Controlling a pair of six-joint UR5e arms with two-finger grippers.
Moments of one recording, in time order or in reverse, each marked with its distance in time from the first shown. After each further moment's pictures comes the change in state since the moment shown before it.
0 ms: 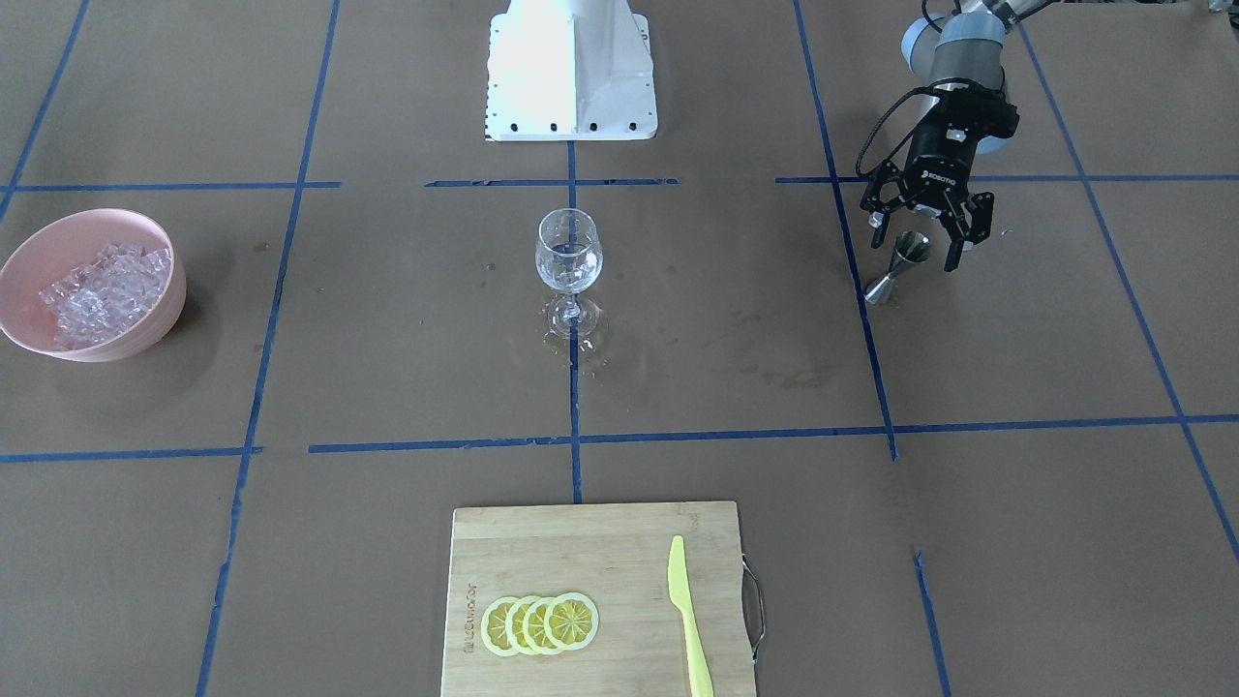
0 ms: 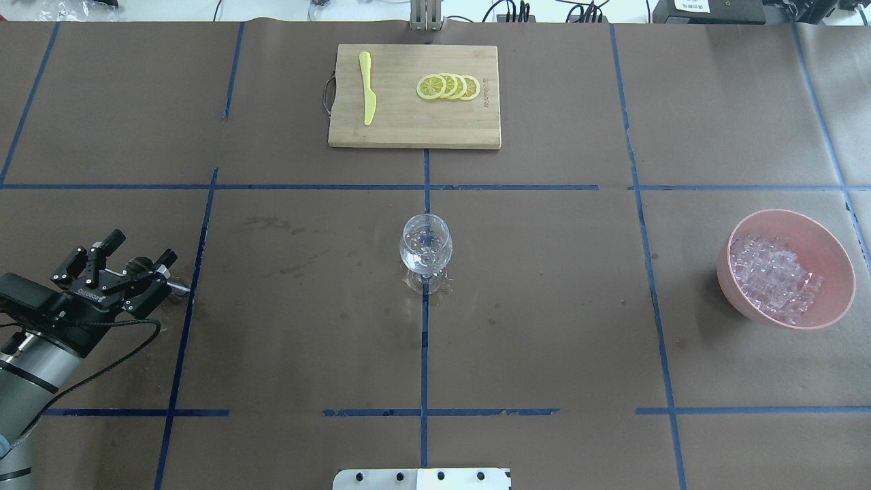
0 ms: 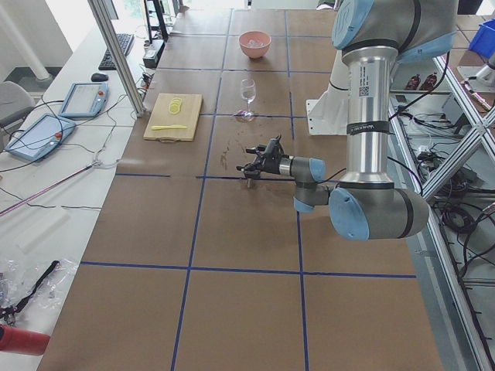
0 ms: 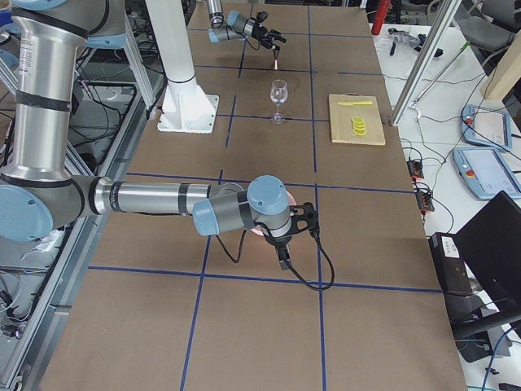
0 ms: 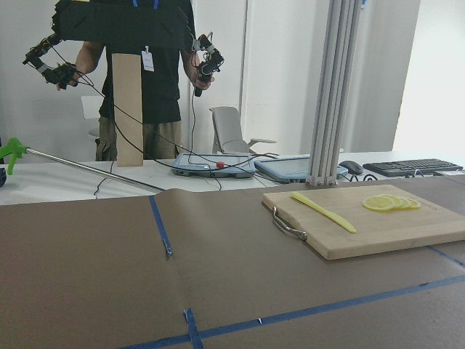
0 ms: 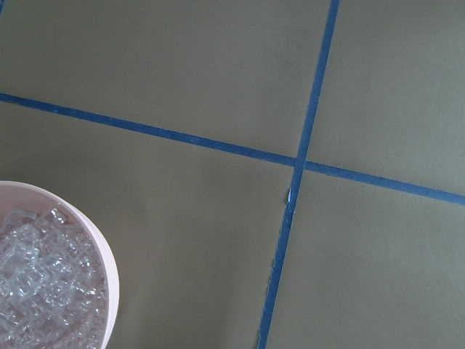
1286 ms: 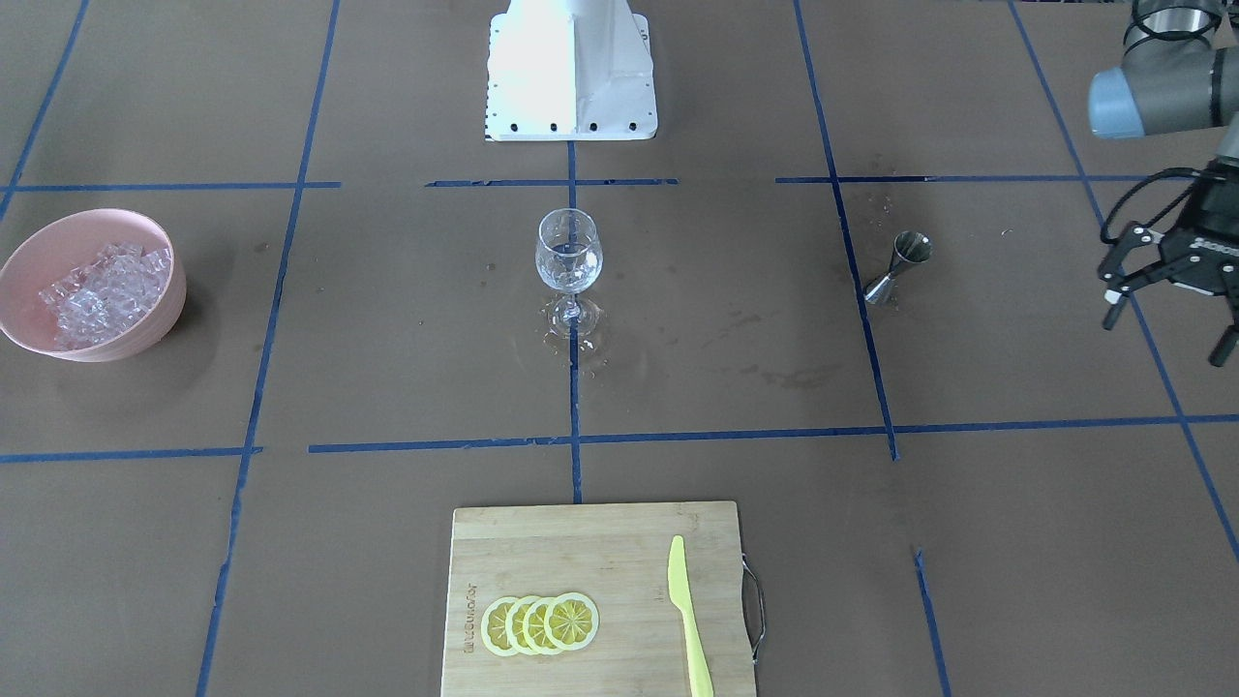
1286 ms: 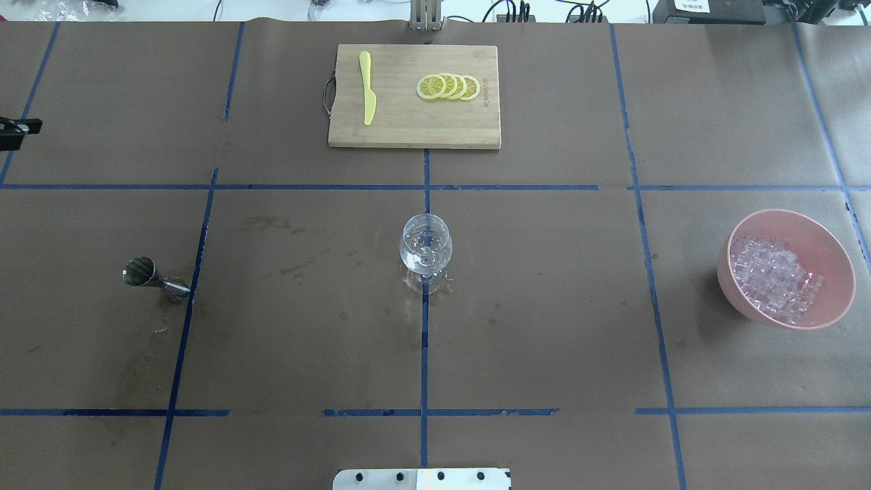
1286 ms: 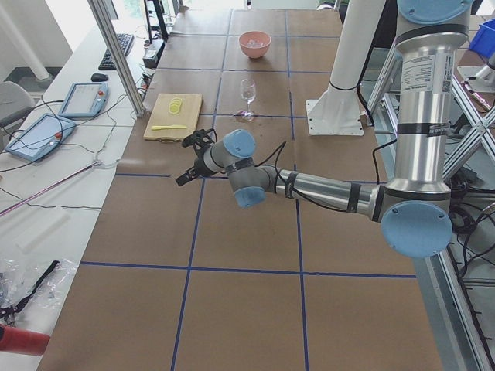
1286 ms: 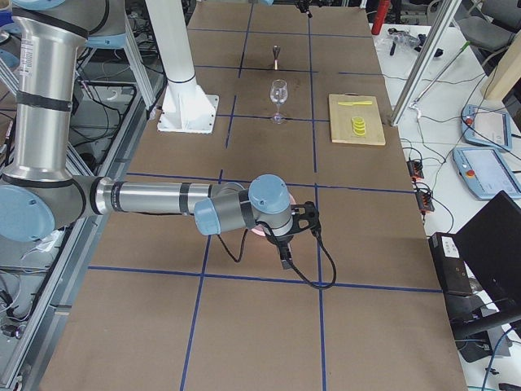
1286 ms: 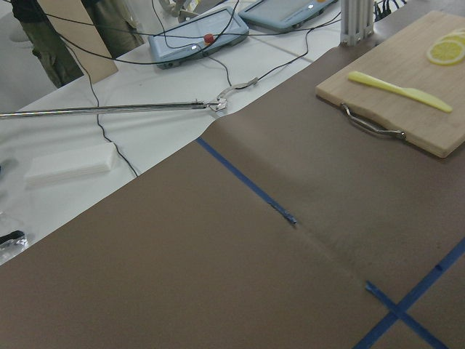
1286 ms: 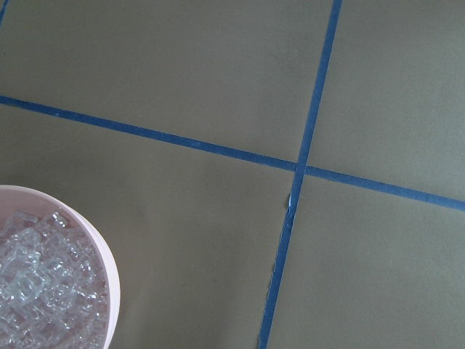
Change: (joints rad) left arm -1.001 -0.115 -0.120 0.899 -1.316 0.483; right arm 0.000 0.006 -0.001 0.000 -0.001 -0.001
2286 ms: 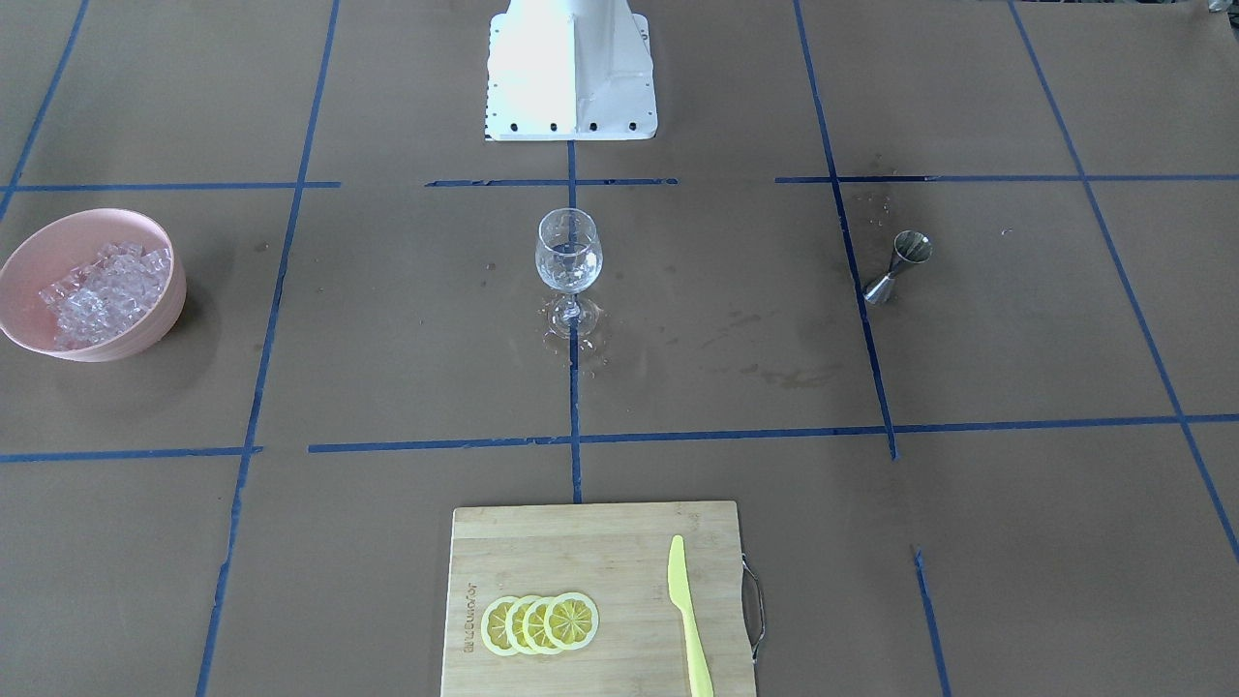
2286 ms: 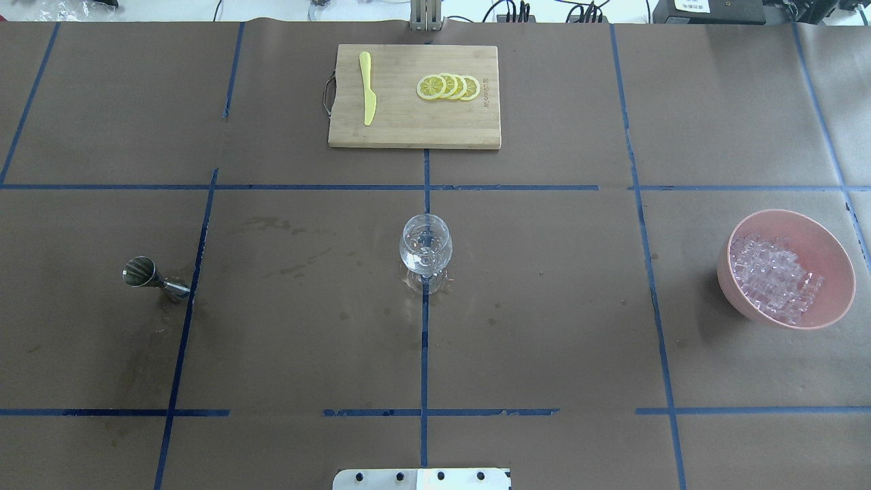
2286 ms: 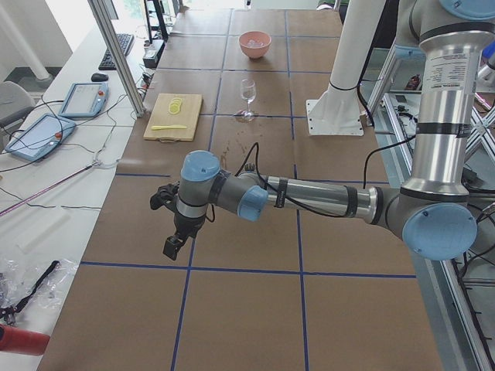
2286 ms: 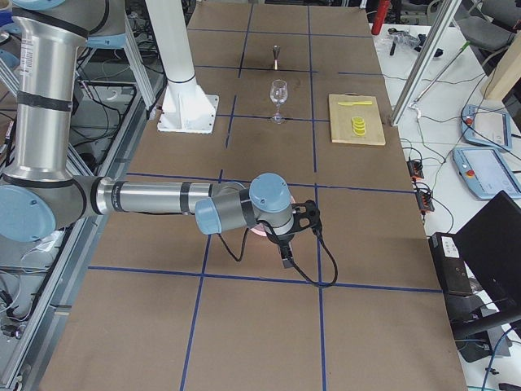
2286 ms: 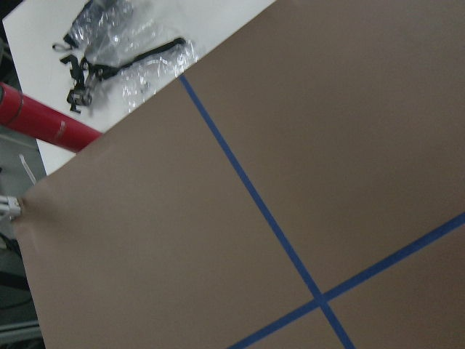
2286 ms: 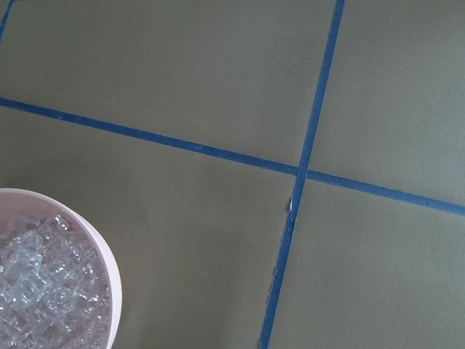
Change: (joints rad) left arm -0.250 -0.016 0.075 0.691 -0.069 0.347; right arm 0.000 0.004 0.002 0.000 0.000 -0.001
